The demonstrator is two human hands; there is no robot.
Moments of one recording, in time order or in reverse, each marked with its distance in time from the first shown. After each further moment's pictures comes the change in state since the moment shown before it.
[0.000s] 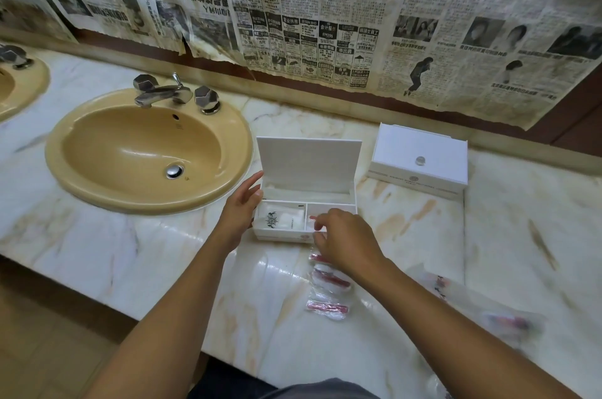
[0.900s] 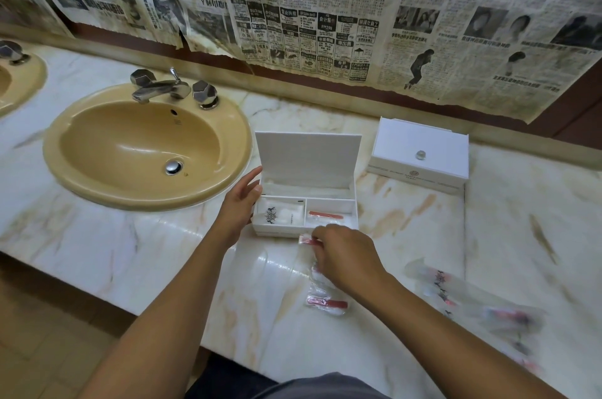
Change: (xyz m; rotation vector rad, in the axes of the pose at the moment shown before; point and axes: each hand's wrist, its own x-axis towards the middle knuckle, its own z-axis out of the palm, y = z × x) left_hand 0.000 0.001 0.000 -0.013 0.004 -0.023; right_hand -0.027 -0.004 0.008 -0.088 -0.039 -0.061
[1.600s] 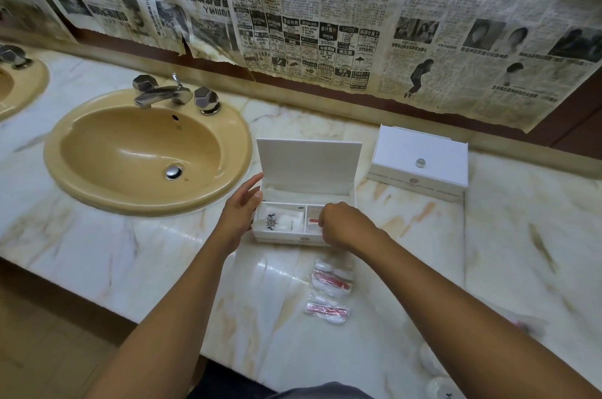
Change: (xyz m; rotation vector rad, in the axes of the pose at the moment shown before) left_hand -0.001 0.001 0.002 0.024 0.033 0.005; right_hand 0.061 0.009 -0.027 0.002 -0.363 0.178
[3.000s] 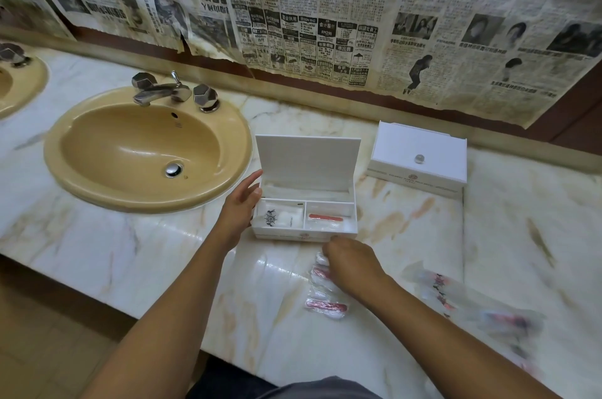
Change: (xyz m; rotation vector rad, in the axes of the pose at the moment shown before) left_hand 0.001 -0.001 0.000 -0.030 -0.008 0.002; right_hand -0.031 0.020 0.070 -0.148 0.179 -0.131
